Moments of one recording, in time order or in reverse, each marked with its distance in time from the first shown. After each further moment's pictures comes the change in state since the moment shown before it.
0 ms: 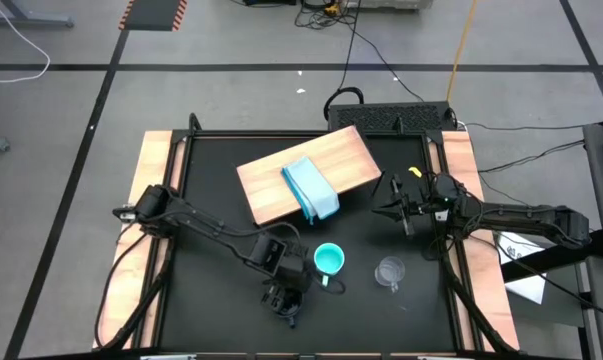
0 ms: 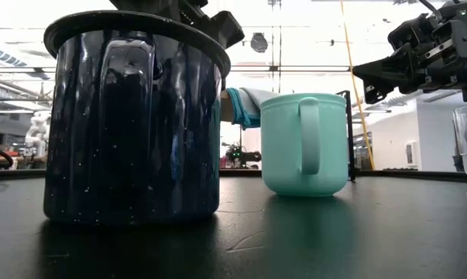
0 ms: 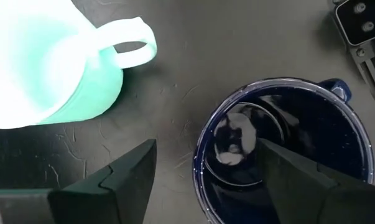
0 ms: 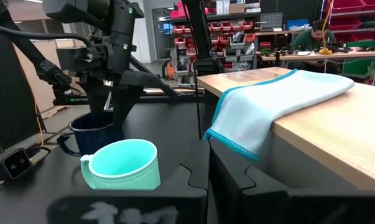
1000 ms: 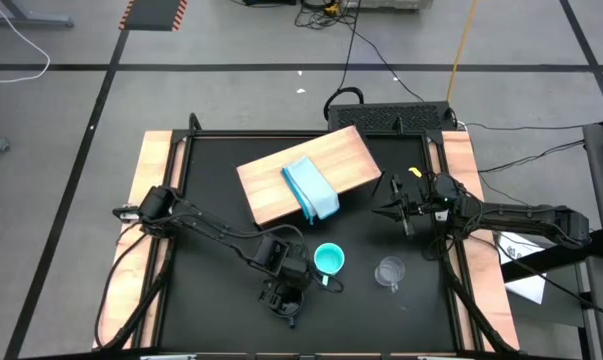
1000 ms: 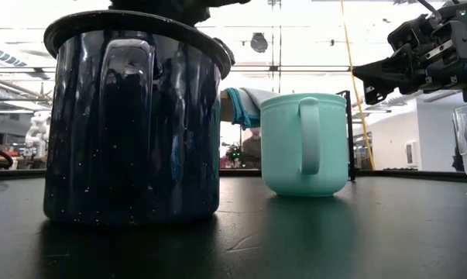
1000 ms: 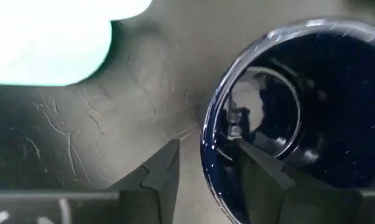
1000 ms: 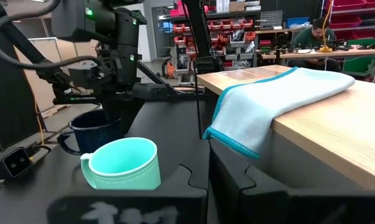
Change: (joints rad) left arm 0.009 0.030 -0.038 -0.041 0.005 -0.003; right arm 0.000 0.000 0.000 -0.007 0.000 0.000
